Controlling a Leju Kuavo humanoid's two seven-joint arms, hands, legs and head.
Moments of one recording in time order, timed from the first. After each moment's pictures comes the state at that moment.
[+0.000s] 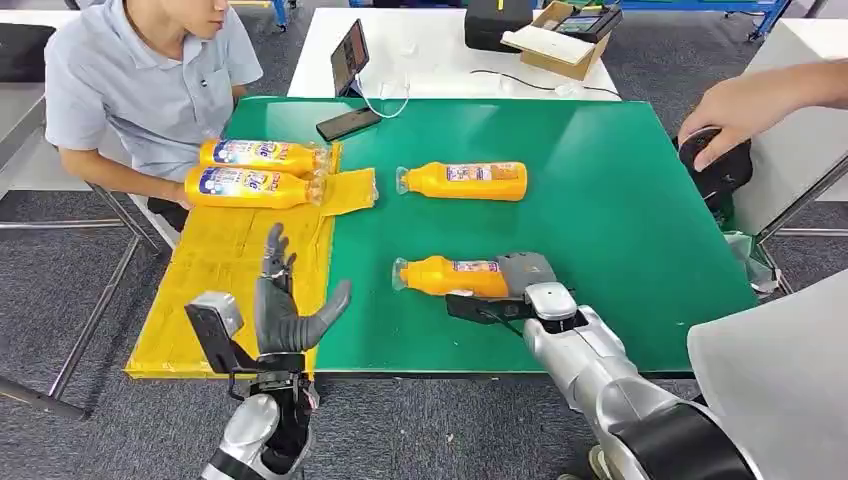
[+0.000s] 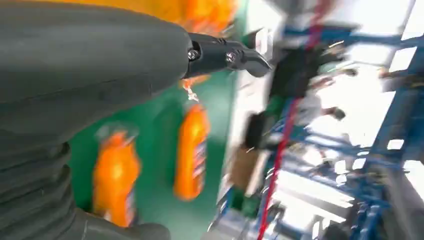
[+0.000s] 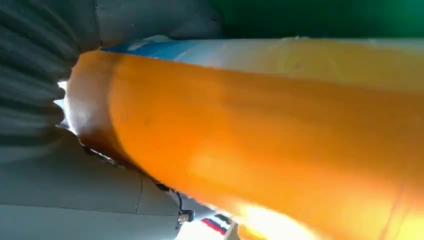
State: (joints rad) left arm -0.12 -0.19 -0.44 -1.44 0.19 0.42 -0.43; right arm -0.71 0.02 0.31 -0.36 1.34 -0.01 0.04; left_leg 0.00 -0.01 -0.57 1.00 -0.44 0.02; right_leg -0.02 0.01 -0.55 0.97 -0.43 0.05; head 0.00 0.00
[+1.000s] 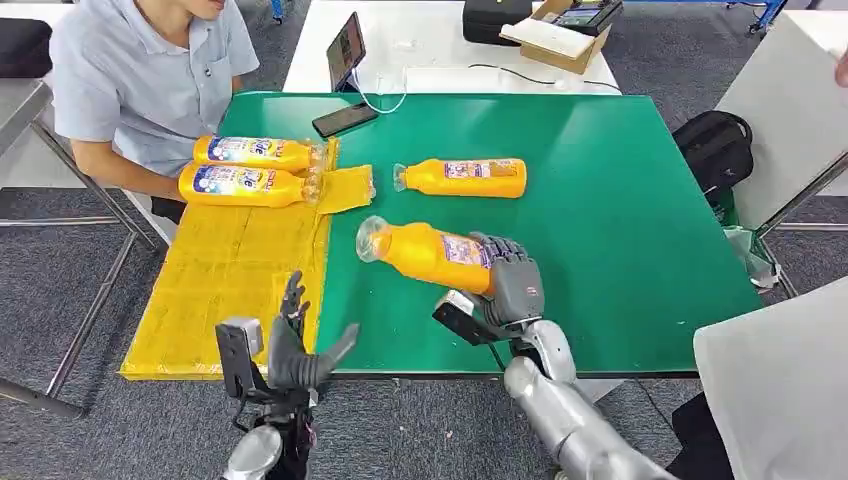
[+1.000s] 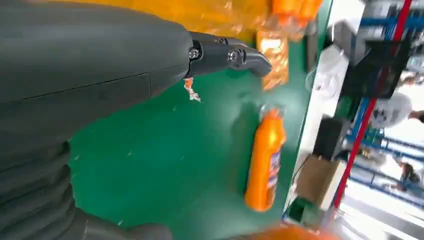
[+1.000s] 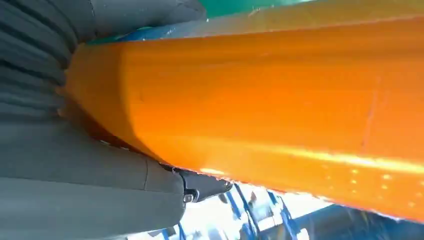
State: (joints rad) left arm -0.03 -0.16 -0.45 -1.34 0.18 0.38 -0.42; right arm -0.40 0.09 0.22 -0.83 0.75 -0.69 -0.51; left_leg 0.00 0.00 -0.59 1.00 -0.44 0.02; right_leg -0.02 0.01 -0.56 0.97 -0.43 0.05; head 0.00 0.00
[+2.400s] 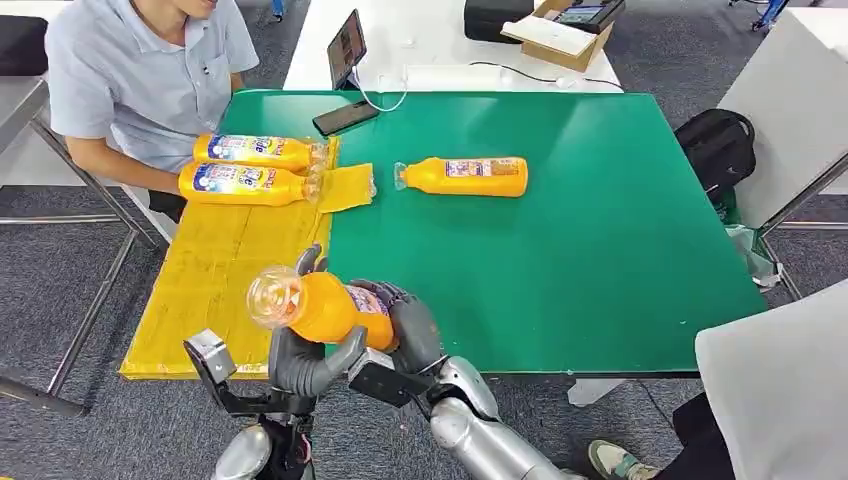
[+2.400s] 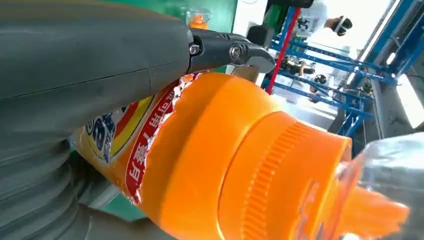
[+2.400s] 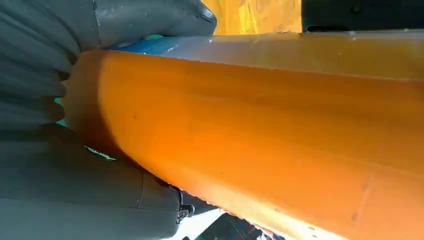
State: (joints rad) left arm -0.04 -0.11 -0.55 -1.50 0.32 0.13 -0.50; right arm -0.35 0.20 0.60 -0.89 0.43 -0.40 -0.55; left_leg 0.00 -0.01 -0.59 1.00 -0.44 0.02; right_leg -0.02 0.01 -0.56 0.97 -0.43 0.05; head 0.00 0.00
